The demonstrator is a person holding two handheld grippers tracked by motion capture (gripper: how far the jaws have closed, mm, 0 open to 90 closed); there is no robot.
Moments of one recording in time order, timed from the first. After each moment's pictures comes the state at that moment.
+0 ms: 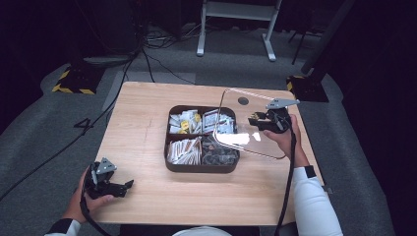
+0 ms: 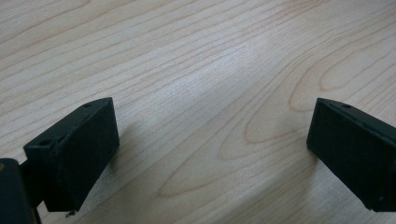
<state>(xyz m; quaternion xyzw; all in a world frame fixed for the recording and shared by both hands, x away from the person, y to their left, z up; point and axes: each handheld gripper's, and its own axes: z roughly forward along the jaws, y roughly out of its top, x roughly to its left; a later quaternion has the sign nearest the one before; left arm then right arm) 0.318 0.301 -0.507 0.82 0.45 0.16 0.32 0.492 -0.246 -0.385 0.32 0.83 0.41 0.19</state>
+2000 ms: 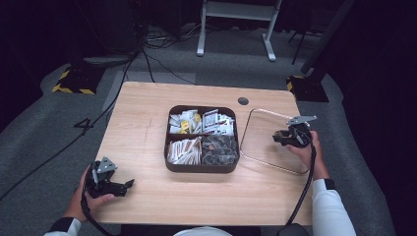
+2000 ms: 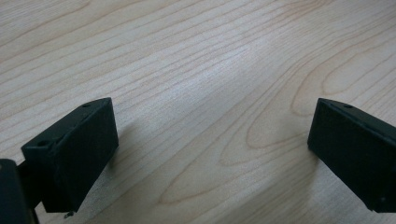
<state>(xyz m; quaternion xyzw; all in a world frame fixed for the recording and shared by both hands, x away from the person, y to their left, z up) 0.321 0.300 -0.507 0.82 0.45 0.16 0.32 0.490 -0.336 -0.452 0.39 0.85 0.31 0.18</state>
